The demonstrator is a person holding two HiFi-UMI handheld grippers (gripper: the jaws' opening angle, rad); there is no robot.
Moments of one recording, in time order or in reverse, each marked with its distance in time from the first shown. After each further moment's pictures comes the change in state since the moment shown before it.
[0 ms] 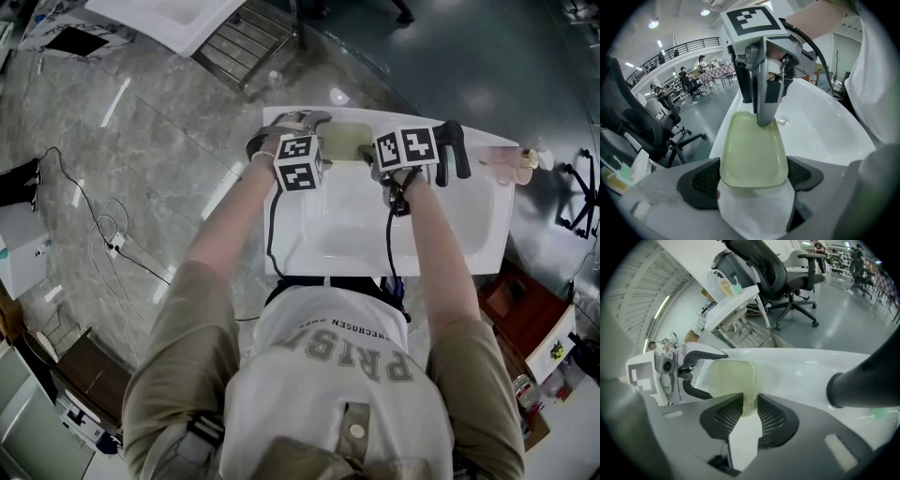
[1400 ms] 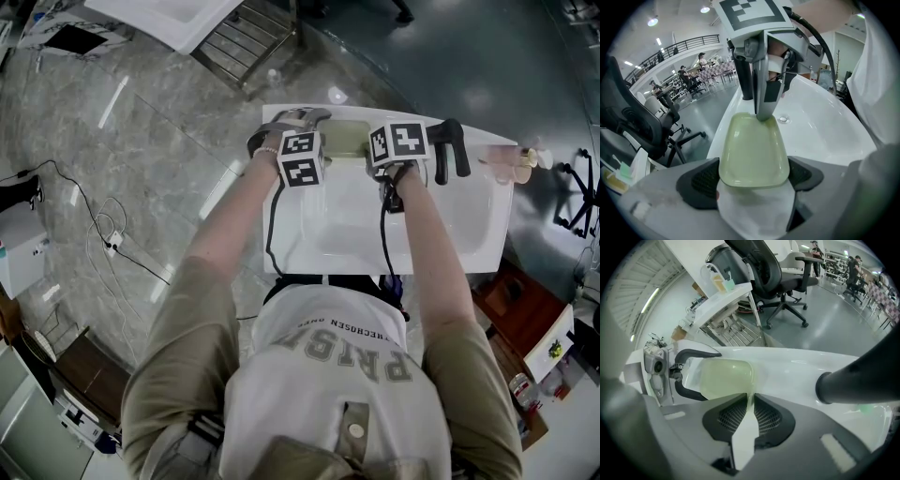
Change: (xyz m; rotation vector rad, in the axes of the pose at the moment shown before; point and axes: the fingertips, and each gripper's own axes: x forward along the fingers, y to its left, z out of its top) left arm 0.006 0.001 -0.001 -0.007 0.023 -0.007; right arm -0.003 -0.012 -0.002 0.029 0.032 -0.157
